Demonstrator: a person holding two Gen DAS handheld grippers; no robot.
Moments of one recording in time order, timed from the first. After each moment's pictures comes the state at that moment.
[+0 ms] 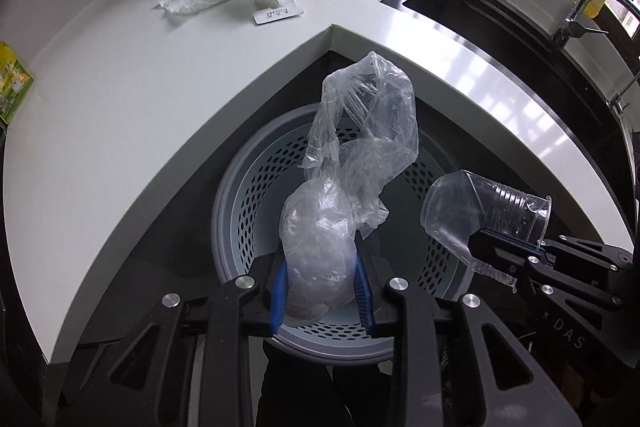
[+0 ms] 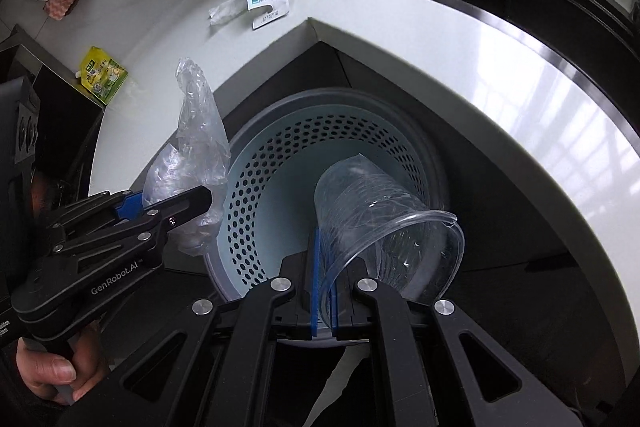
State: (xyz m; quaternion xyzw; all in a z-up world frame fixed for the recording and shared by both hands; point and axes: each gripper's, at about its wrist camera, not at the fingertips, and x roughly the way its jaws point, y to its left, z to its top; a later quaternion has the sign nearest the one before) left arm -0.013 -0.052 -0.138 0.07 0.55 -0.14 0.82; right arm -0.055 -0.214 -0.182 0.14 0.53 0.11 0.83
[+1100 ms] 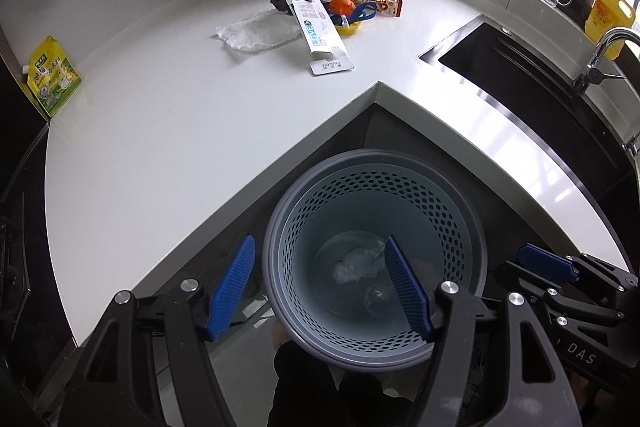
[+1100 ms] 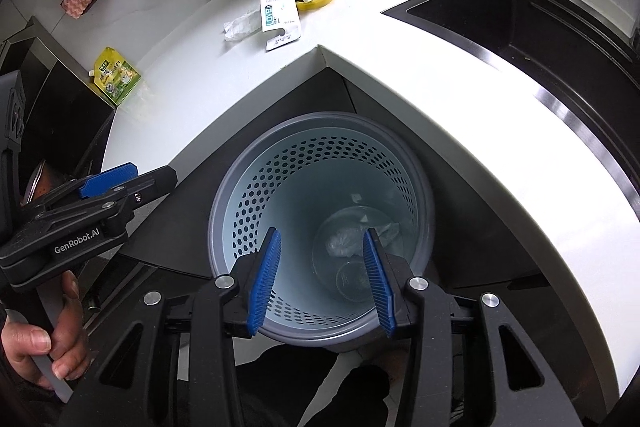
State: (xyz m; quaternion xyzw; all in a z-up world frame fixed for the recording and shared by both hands) left arm -0.016 -0.032 -0.085 0.06 0.50 -0.08 0.86; right arm -0.064 -0.229 -0.148 0.12 0.50 0.12 0.85
